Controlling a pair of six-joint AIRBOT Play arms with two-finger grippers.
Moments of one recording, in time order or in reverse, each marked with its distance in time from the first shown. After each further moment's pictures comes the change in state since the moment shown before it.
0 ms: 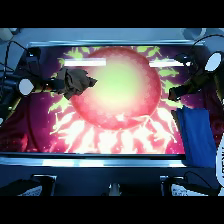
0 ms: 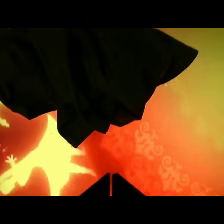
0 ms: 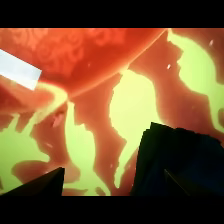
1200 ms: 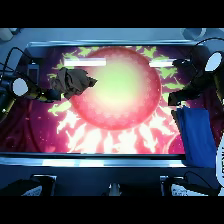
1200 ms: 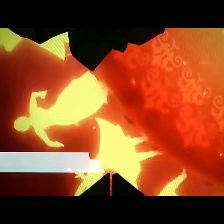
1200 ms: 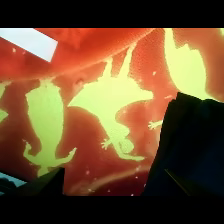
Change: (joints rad) left arm 0.001 0.057 0.000 0.001 -0.348 0.111; right arm 0.000 0.000 0.000 0.019 0.162 0.000
